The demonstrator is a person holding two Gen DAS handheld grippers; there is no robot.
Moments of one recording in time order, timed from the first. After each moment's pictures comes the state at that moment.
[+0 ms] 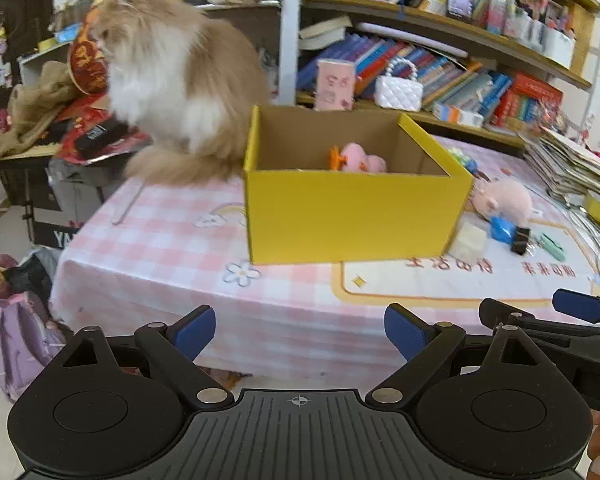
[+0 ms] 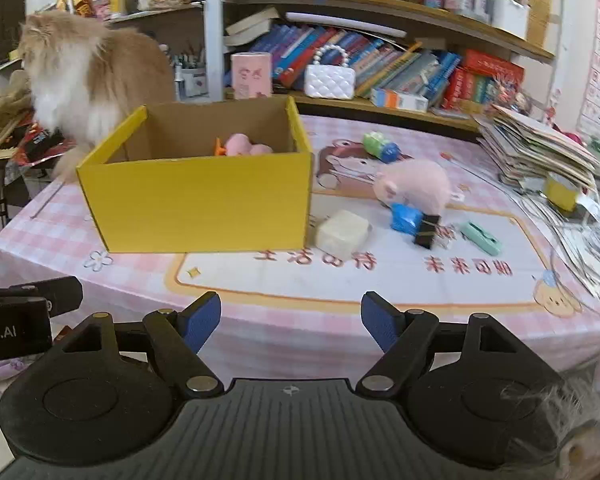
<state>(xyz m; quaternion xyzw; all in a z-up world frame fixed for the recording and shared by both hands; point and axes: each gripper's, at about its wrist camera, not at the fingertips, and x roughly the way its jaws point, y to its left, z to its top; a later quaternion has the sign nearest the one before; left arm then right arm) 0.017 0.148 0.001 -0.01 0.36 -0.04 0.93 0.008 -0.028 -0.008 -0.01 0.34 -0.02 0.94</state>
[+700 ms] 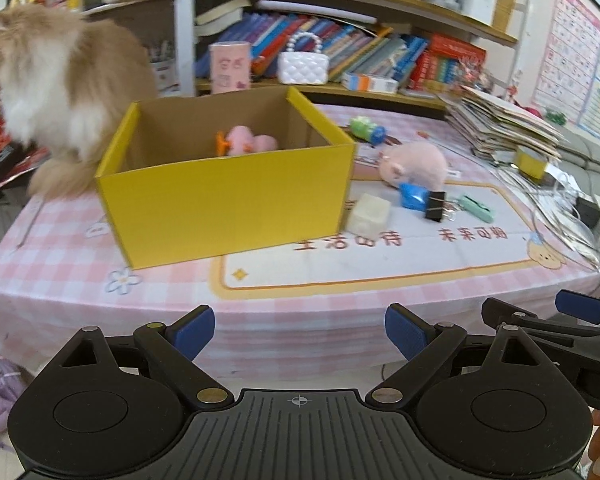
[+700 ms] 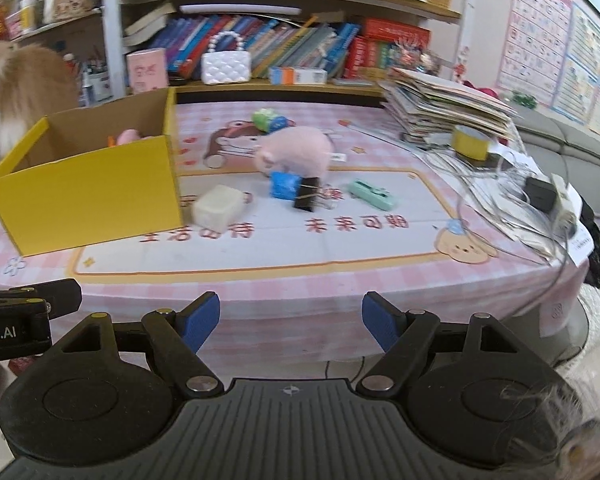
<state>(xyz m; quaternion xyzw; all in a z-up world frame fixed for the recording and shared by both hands) 0.025 0.067 -0.005 0.02 0.38 -0.15 0.91 -0.023 -0.103 -0.012 0.03 0.35 -0.14 0.93</state>
